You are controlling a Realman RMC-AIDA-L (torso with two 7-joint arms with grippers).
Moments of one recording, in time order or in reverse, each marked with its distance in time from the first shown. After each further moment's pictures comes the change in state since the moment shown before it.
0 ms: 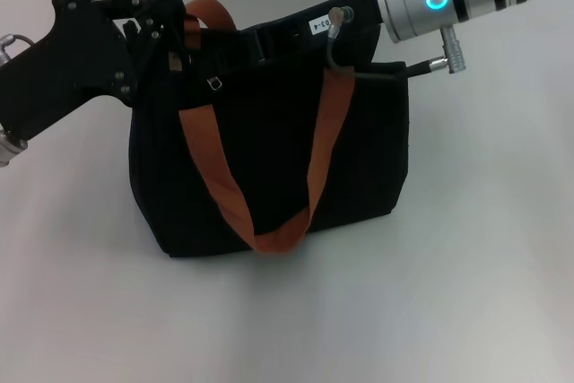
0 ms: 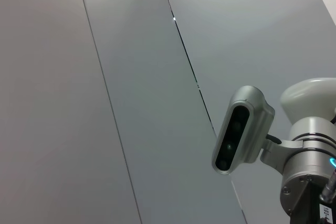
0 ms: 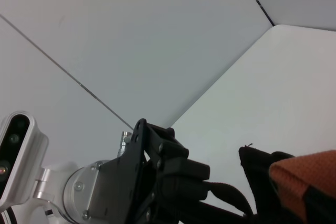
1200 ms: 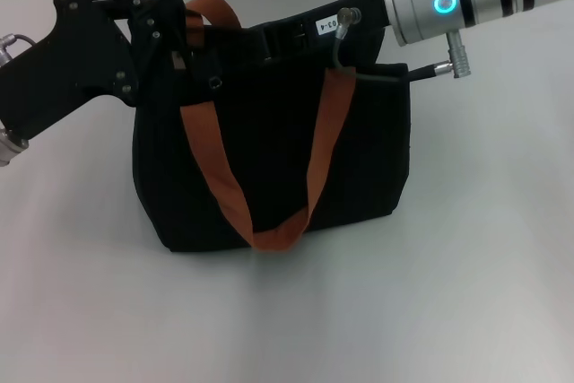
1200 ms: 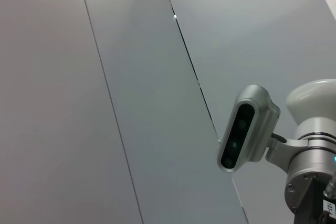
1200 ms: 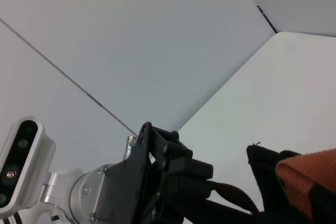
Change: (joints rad) left arm -0.001 0.000 0.000 0.000 0.003 -0.008 0.000; right arm -0.023 -0.001 0.004 0.006 0.032 -0.002 -0.025
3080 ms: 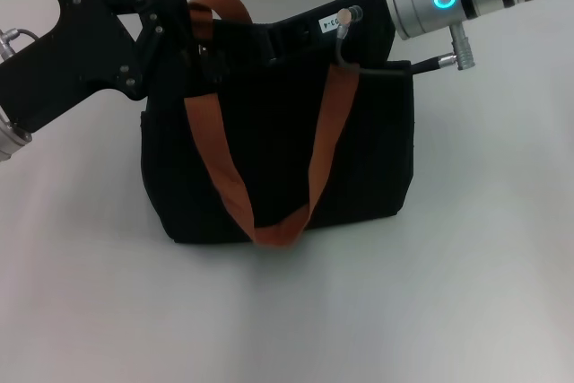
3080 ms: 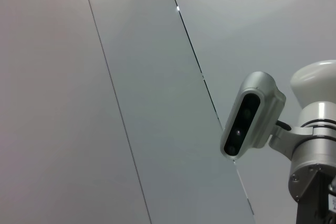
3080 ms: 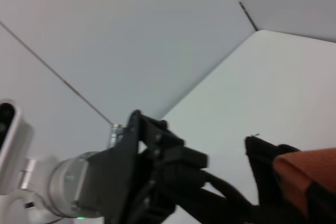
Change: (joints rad) left arm -0.009 0.000 0.000 0.005 0.002 -0.030 0.005; right arm -0.004 0.005 -0.006 -0.069 -0.077 0.017 0.026
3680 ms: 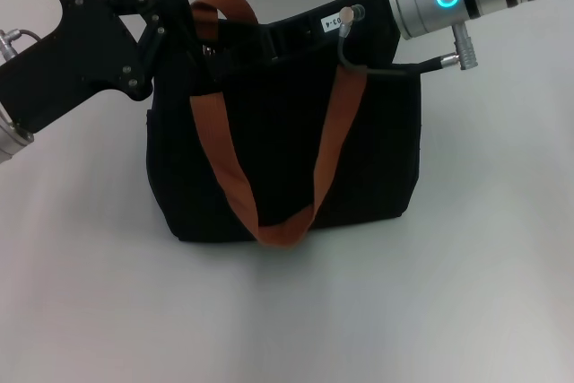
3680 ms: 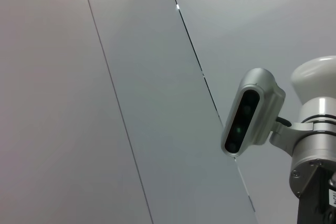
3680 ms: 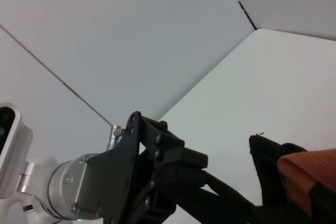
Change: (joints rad) left arm 0.000 -0.003 0.002 0.000 0.000 -0.007 0.012; right arm -0.003 0.000 0.007 -0.005 -0.007 -0.007 0.016
